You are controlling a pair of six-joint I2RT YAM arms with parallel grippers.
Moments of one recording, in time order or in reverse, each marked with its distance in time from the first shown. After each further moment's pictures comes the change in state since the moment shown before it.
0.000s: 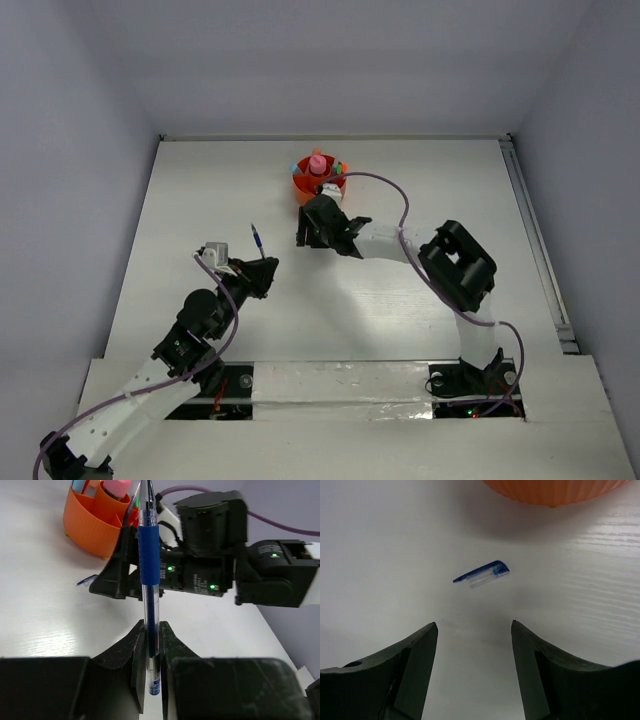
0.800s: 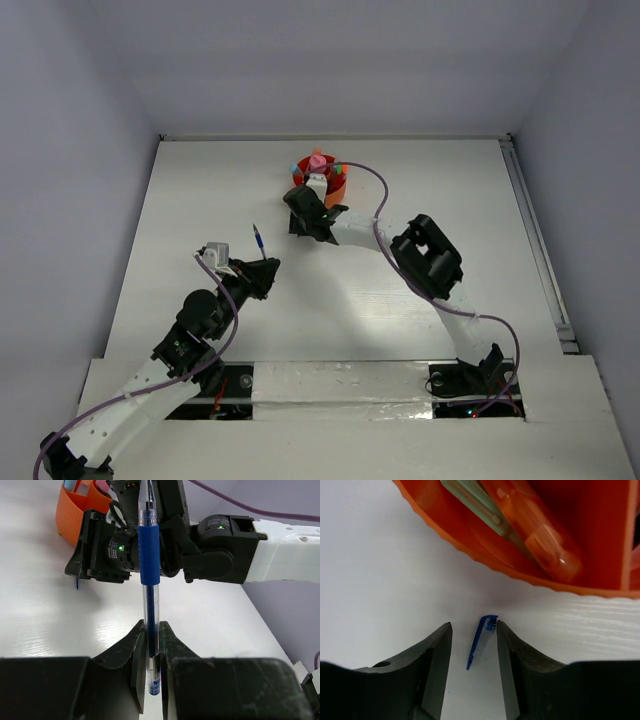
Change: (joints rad) left arm 0.000 -0.008 0.000 -0.006 0.029 0.000; right arm 0.000 0.272 0.358 -0.145 0.142 0.011
